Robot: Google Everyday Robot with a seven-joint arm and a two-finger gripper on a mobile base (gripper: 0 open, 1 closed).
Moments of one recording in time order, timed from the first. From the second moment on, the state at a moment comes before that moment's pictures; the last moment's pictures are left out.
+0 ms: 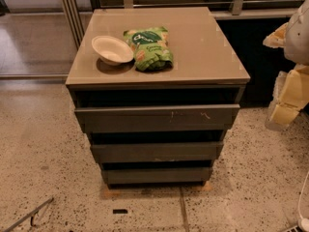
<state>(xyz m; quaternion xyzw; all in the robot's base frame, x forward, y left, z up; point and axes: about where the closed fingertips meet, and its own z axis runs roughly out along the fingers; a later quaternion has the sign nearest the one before) 0.438 -0.217 0.976 -0.60 0.78 -0.03 0.16</state>
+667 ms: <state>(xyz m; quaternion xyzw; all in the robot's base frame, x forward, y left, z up) 0.440 -0.217 0.968 -0.60 0.78 -0.04 0.16</state>
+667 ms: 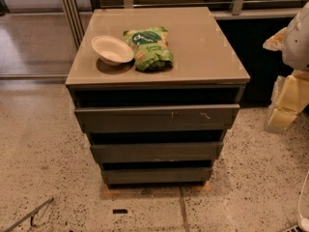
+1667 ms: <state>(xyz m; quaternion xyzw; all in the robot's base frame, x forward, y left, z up) 0.475 -0.212 0.778 -0.62 0.77 0.01 0.15</state>
